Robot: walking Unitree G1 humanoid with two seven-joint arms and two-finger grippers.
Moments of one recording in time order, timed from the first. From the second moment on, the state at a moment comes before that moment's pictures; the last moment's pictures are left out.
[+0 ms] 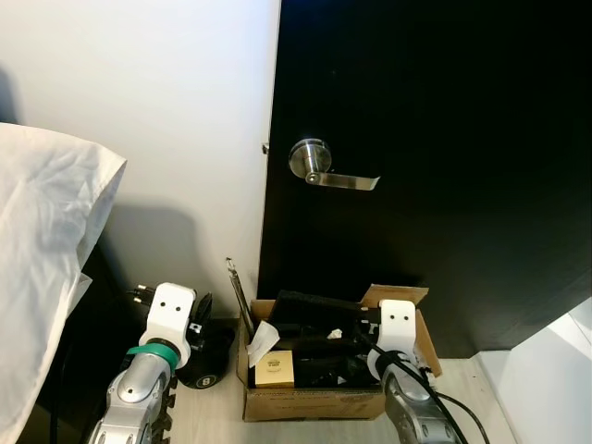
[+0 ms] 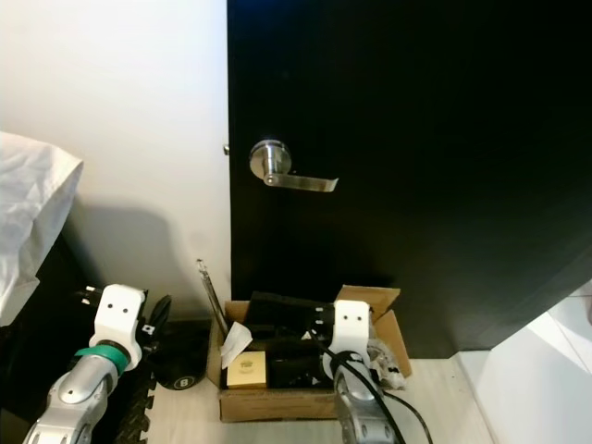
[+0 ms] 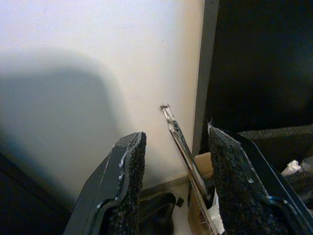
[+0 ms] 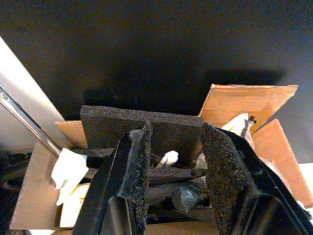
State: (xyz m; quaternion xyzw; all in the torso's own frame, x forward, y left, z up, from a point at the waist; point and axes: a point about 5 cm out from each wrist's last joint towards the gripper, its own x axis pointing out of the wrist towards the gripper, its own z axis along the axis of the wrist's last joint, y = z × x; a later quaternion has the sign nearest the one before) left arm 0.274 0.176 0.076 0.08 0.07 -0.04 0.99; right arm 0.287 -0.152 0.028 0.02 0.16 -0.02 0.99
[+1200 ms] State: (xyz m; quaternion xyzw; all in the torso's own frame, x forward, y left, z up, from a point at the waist) left arm 0.280 0.172 0.080 0.08 0.06 -0.05 0.99; right arm 0.293 -0.157 0.030 0.00 0.15 -0.02 0.99
